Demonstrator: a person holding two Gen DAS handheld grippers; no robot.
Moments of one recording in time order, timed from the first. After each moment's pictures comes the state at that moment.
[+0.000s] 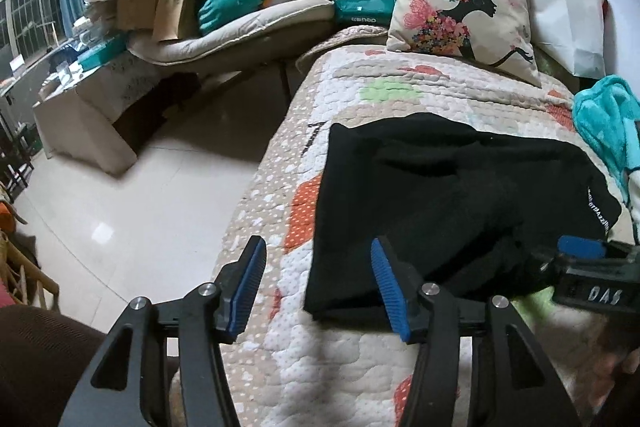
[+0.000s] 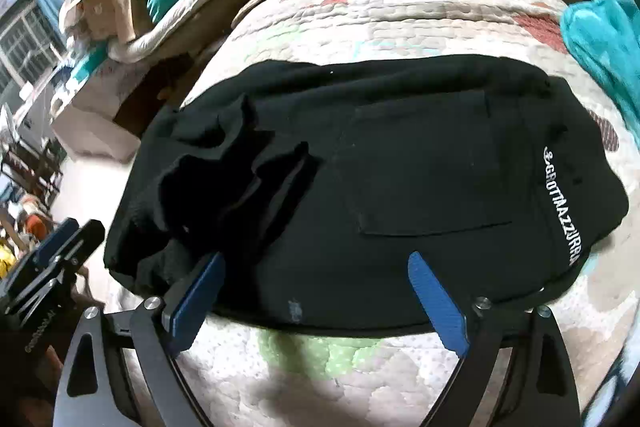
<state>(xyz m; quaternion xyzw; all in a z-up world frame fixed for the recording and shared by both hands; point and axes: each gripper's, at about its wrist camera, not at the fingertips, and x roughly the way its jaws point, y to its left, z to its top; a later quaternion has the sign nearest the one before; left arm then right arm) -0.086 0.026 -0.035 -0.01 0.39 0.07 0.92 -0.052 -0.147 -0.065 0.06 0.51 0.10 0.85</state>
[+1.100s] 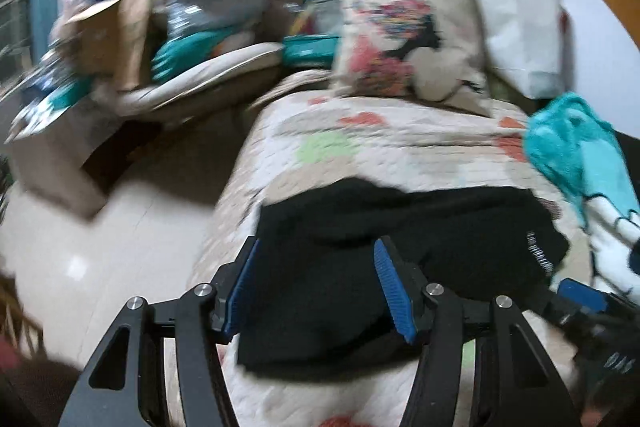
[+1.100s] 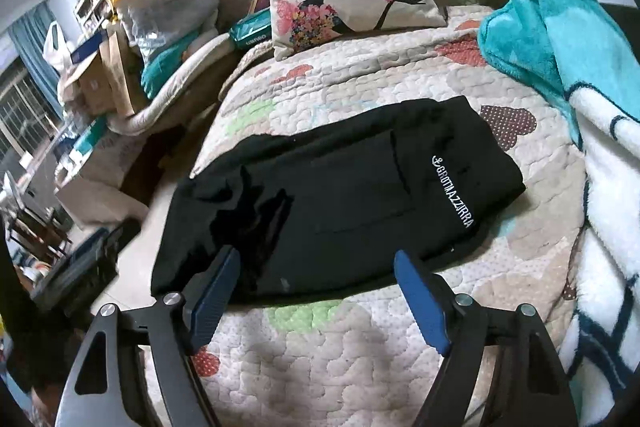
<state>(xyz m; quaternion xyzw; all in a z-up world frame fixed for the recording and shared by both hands) -0.054 -0.021 0.023 0.00 0.34 -0.02 0.94 -0.109 -0.205 -0.006 0.14 0.42 0.05 0.89</state>
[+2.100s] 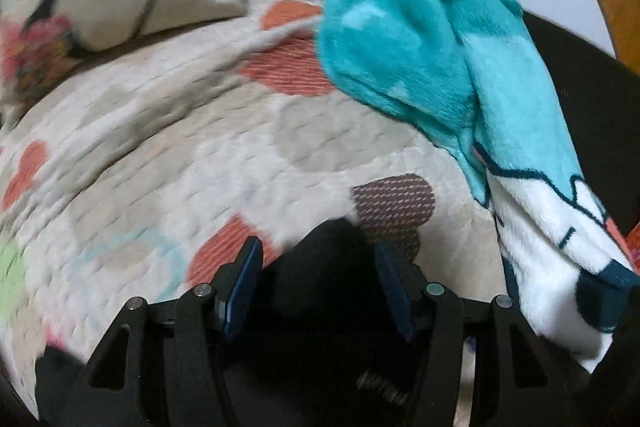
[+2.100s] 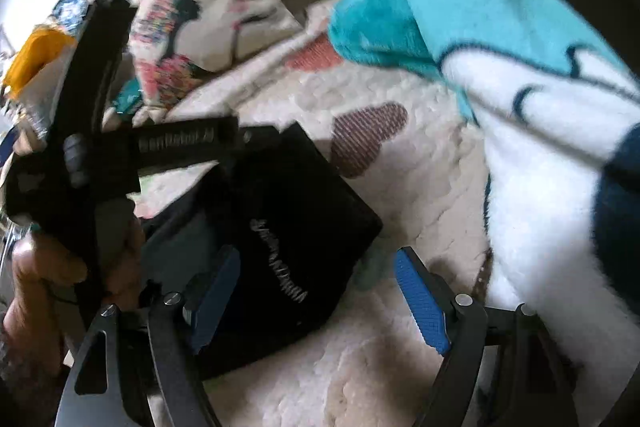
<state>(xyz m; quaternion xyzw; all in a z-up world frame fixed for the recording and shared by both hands) 0.130 -0.276 -0.040 0.11 0.50 -0.37 0.77 -0.078 -0.310 -0.047 0.26 0.42 -0.11 0.86</state>
